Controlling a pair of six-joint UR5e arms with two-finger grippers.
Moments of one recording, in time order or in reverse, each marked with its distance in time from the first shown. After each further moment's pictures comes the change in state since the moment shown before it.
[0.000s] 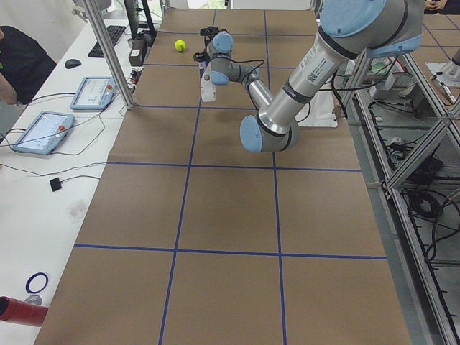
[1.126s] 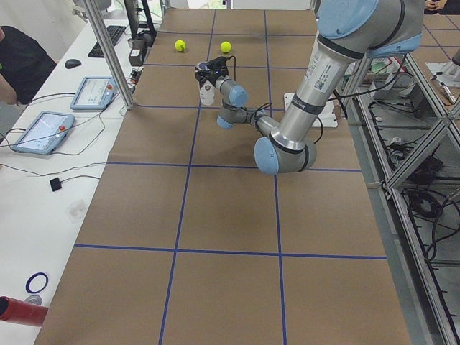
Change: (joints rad) left arm 0.101 0.140 0.111 -0.511 0.281 -0.103; right arm 0.000 0.012 0.010 -0.005 0.000 0.003
